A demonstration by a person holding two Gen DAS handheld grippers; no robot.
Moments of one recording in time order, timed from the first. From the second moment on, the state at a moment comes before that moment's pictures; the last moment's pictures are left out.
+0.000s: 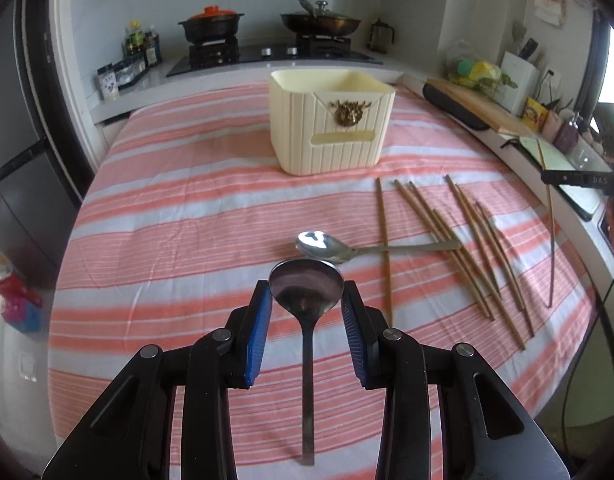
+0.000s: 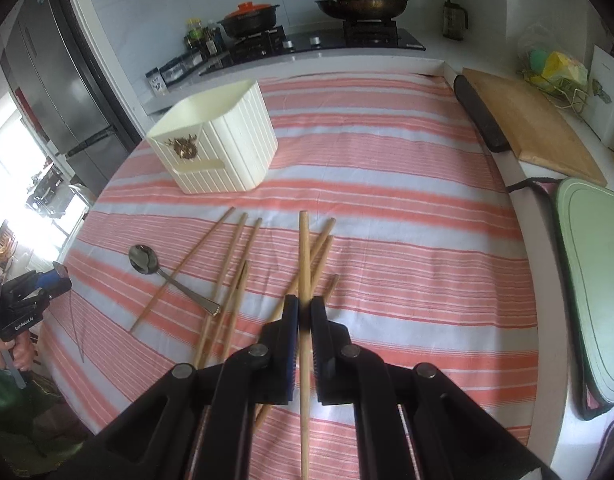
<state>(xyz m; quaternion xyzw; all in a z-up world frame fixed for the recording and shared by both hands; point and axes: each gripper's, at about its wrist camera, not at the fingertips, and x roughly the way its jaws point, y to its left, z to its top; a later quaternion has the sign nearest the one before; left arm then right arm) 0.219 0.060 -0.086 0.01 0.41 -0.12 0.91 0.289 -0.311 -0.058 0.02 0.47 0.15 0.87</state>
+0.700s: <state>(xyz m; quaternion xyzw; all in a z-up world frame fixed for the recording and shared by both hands) 0.251 0.082 0.019 -0.04 0.33 -0.15 0.93 0.244 -0.277 0.048 0.04 0.29 0.19 0.94</state>
